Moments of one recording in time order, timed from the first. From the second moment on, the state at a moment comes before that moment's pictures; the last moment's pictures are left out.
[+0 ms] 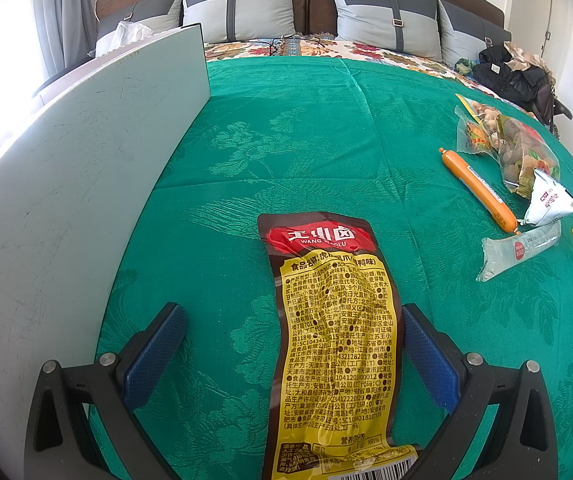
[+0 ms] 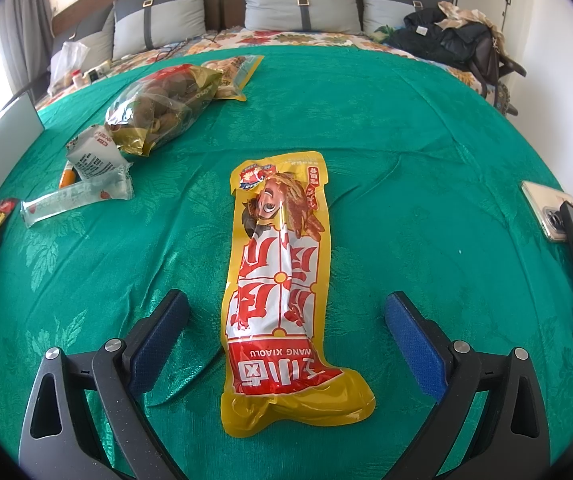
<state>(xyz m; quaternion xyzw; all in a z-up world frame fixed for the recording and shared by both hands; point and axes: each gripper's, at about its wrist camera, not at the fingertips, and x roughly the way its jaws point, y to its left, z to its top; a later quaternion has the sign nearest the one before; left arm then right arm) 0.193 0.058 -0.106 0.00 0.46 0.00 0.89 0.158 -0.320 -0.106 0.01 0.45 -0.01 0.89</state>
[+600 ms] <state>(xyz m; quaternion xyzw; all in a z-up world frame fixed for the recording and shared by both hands) 0.221 0.050 -0.100 0.03 0.59 -0.05 0.81 0.215 -0.325 -0.101 0.02 0.61 0.04 0.79</state>
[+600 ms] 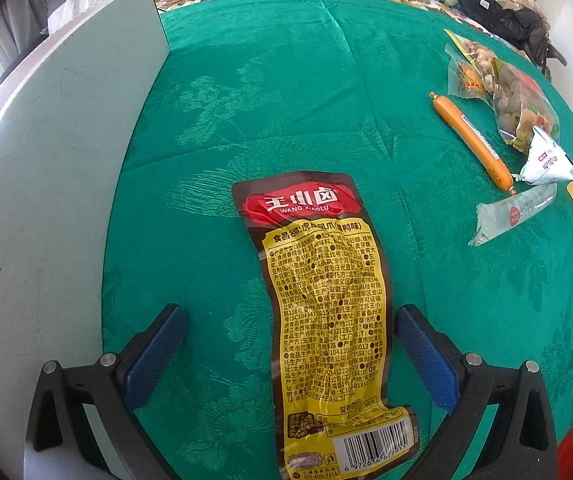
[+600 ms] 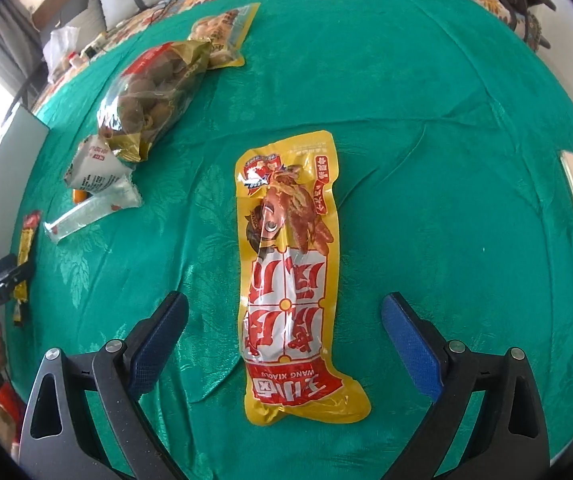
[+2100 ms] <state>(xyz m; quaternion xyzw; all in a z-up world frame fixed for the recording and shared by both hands) 0.039 0.207 0.052 -0.12 0.38 0.00 0.92 0.160 -0.073 0.004 -0.11 0.40 0.22 0.88</state>
